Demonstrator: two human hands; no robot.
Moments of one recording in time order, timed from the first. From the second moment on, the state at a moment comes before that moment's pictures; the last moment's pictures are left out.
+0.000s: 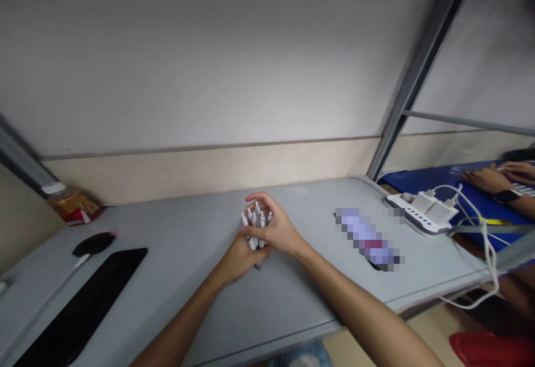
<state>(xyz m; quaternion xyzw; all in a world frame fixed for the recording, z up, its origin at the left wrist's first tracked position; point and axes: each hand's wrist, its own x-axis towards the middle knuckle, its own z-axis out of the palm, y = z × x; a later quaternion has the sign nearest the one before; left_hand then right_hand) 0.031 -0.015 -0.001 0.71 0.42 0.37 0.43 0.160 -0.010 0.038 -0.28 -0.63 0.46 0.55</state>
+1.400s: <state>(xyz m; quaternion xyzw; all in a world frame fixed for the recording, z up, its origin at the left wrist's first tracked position) 0.014 -0.015 0.001 0.66 0.36 0.31 0.58 0.159 -0.017 0.038 -0.24 -0.61 0.58 0.49</state>
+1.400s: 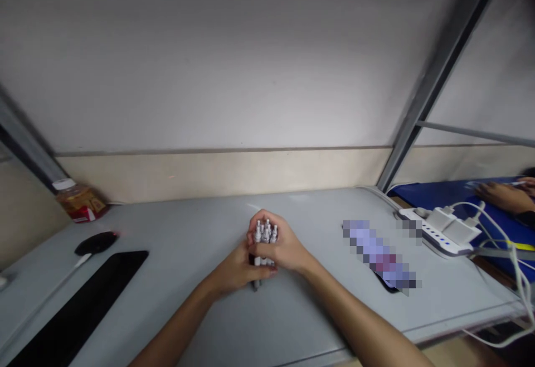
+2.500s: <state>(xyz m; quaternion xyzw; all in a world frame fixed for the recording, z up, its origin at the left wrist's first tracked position) 0.019 -0.012 0.011 0.53 0.46 0.39 0.59 0.168 0.019 0.015 -0.36 -0.56 0.53 0.52</state>
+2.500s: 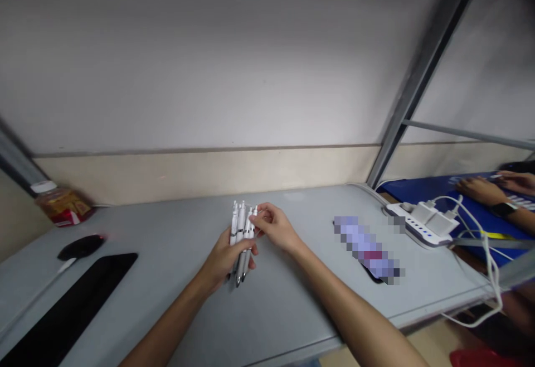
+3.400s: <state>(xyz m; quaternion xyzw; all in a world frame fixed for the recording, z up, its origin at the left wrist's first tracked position) 0.017 -0.007 0.000 0.68 0.47 0.34 0.44 0.163 0.006 0.010 -0.41 -0.54 0.57 0.46</state>
